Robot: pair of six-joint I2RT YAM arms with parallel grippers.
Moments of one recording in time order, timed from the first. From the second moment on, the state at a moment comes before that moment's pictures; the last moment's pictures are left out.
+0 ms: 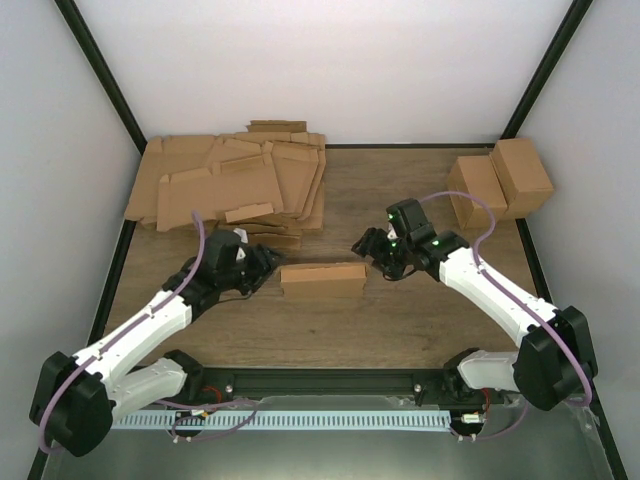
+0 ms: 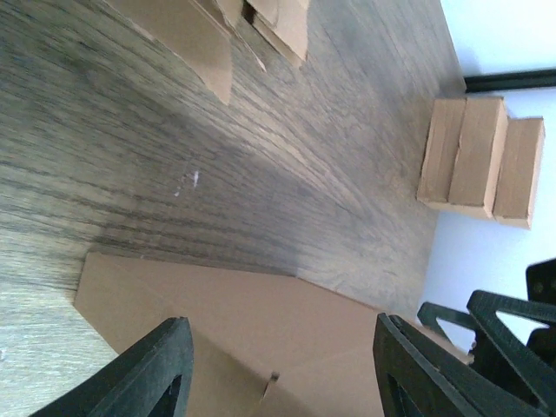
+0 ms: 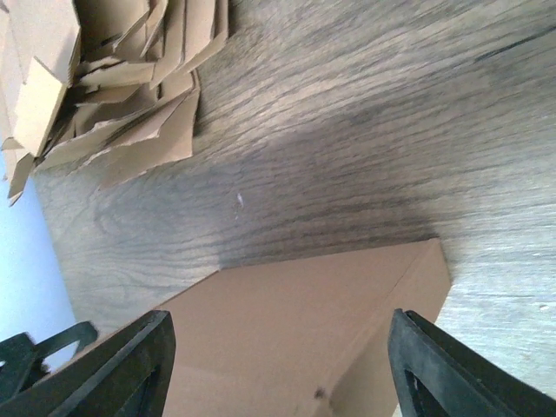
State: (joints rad) left arm -0.54 1.02 0.60 -0.23 0.27 -1.21; right arm 0.52 1.27 0.93 -0.57 -0.29 0.99
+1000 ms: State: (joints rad) left arm -0.68 0.86 0.81 -0.66 0.12 -0.56; right arm 0.63 1.00 0.86 -0.65 -0.20 0.35
